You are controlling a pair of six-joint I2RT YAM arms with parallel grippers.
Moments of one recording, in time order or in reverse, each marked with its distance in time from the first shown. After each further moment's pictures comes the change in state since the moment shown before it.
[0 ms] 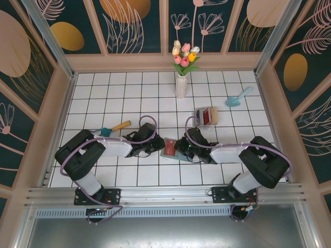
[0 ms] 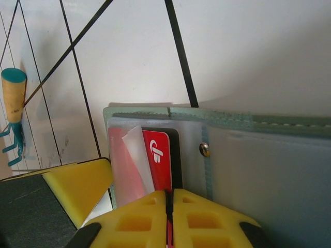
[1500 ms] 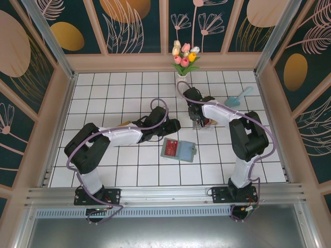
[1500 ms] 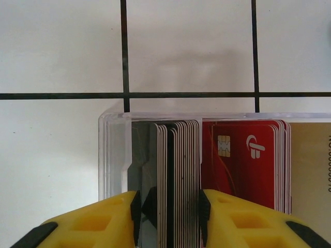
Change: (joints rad) left arm -0.004 0.109 0.349 -0.109 -0.034 0.056; right arm -0.299 0.361 0.812 -0.889 0.507 -0.846
